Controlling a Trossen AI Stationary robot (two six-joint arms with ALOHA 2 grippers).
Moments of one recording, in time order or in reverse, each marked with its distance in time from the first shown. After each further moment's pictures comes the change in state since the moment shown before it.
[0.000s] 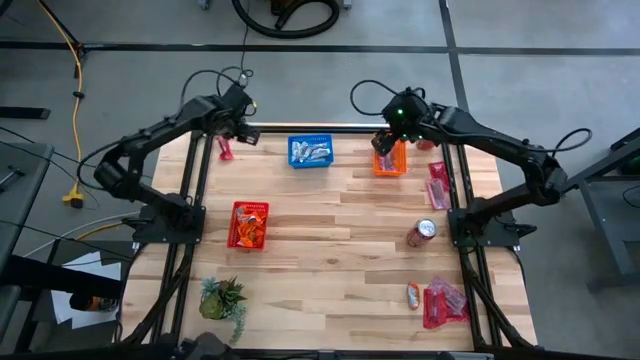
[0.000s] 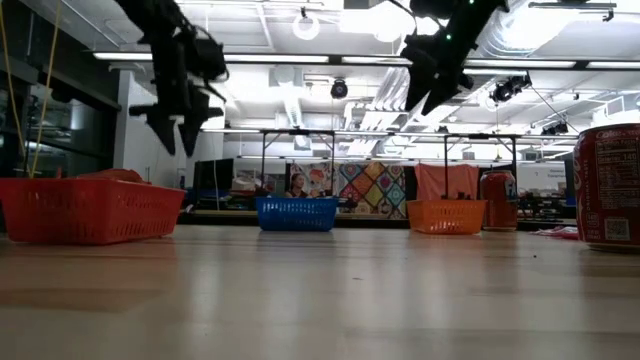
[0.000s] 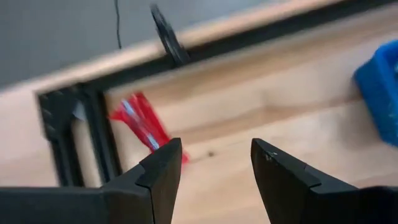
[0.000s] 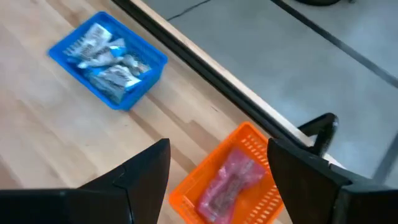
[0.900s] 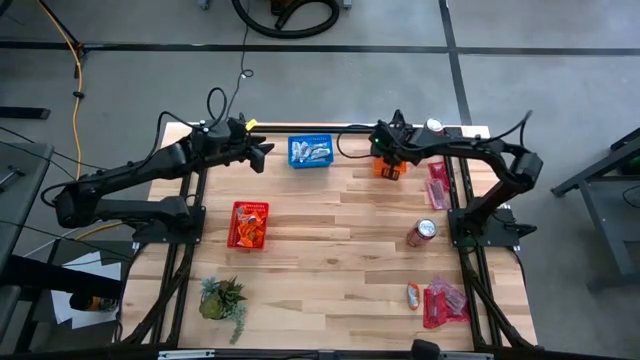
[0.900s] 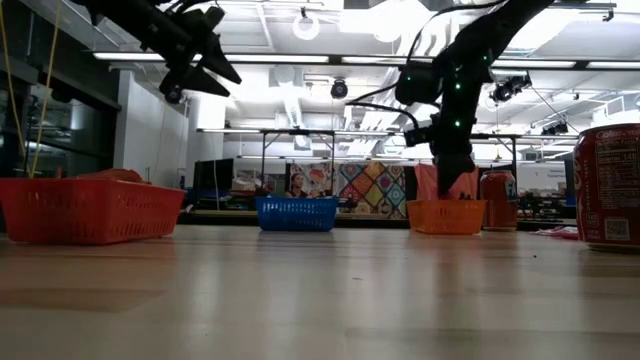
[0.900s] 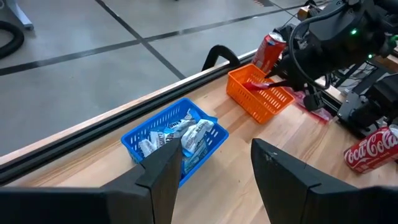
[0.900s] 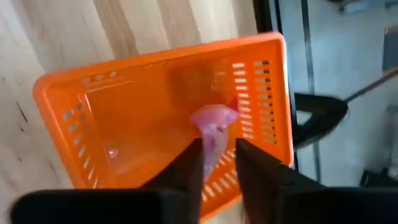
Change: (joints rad) left arm -0.393 -0.492 -0.380 0.670 0.145 -0.028; right arm 0.000 0.212 -0.282 0.155 0.216 -0.554
